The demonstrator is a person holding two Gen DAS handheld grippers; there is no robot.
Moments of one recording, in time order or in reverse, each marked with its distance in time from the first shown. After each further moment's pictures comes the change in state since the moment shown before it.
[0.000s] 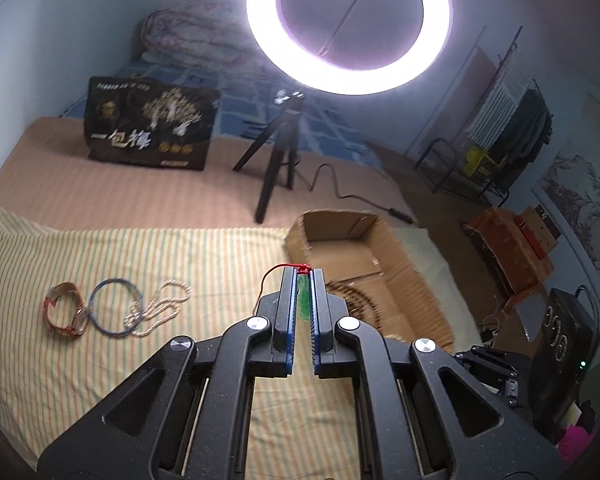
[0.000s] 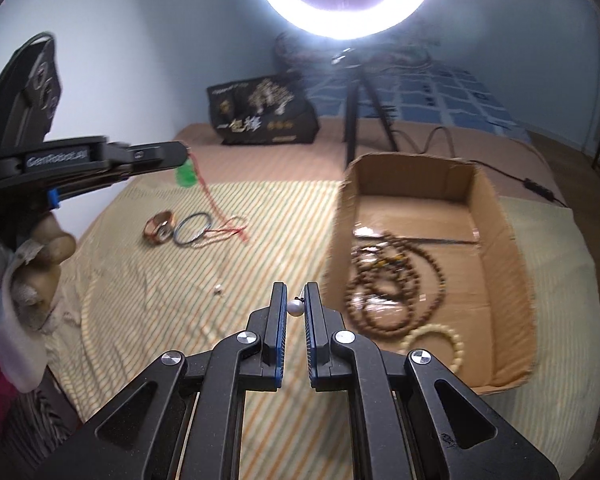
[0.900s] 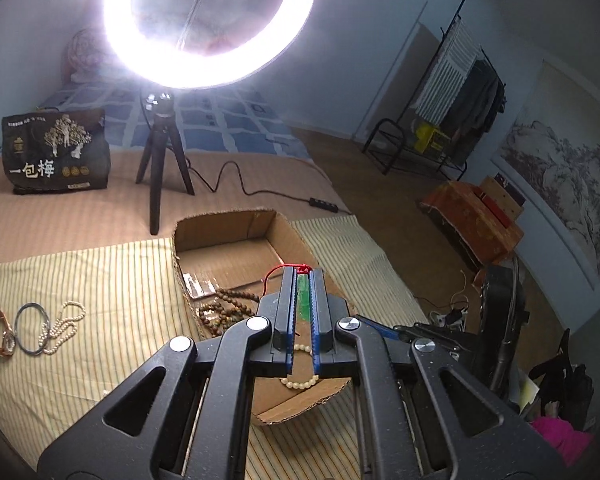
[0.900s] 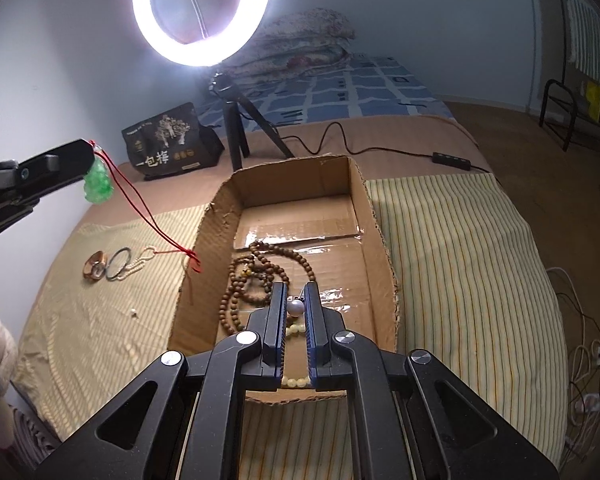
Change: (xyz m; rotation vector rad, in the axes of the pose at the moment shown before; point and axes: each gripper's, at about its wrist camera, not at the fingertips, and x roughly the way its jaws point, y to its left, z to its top) left arm 0.035 -0.112 -0.008 0.131 0.039 -0.128; right arm -0.026 -0.095 -0.007 0.170 -0.027 -0.137
